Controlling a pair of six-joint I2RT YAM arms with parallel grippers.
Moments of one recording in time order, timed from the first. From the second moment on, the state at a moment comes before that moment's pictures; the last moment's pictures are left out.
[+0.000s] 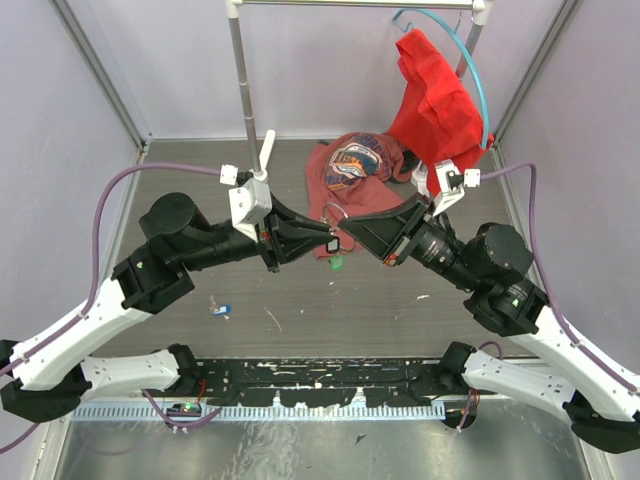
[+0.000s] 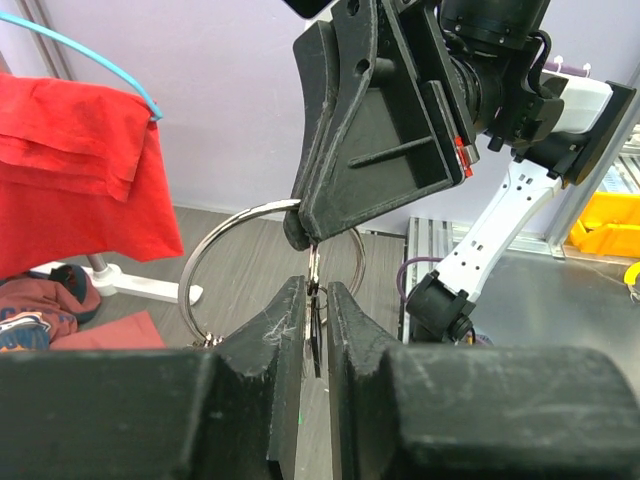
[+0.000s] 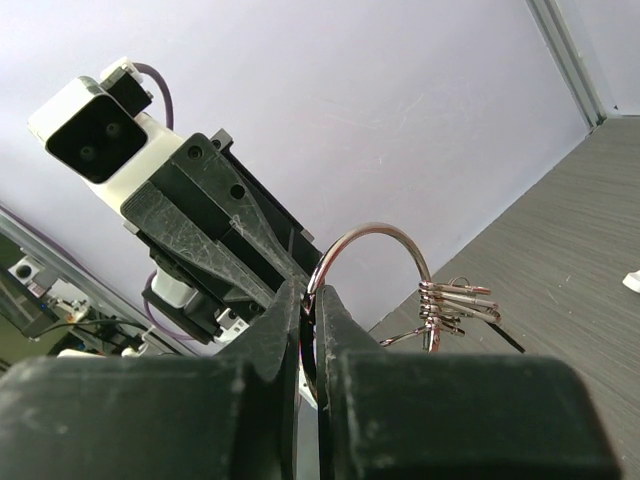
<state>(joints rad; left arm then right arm) -1.03 1.01 1.31 -0.15 0.35 -0.05 0.90 0.76 1.08 0.00 -0.13 0.76</state>
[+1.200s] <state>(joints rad) -1.03 1.02 1.38 -0.40 0.28 -0.06 0.91 0.70 1.15 -0.26 0.05 0.51</state>
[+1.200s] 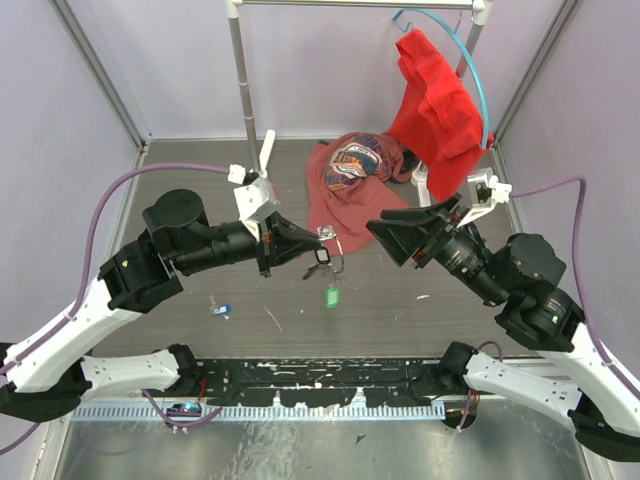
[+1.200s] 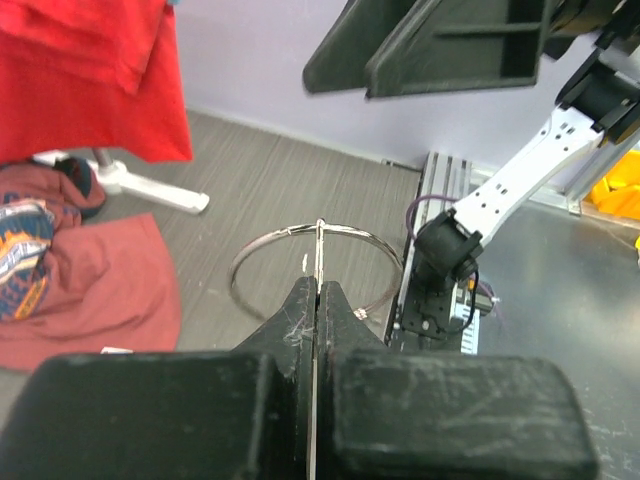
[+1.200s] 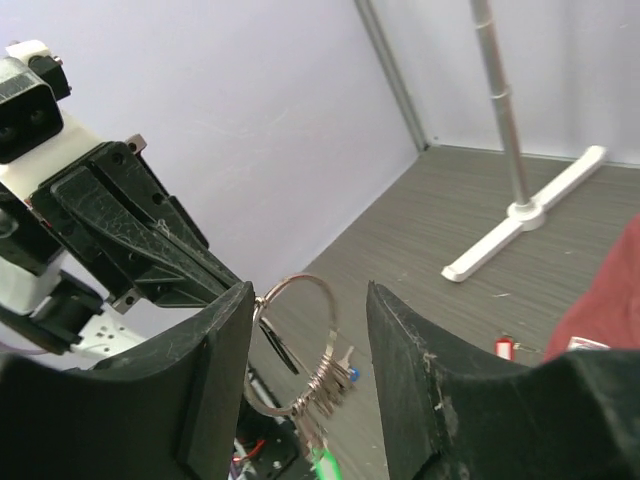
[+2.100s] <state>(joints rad) -1.03 1.13 1.22 -0.92 -0.15 -0.21 0.91 0.66 1.16 -0.50 0.29 0.38</state>
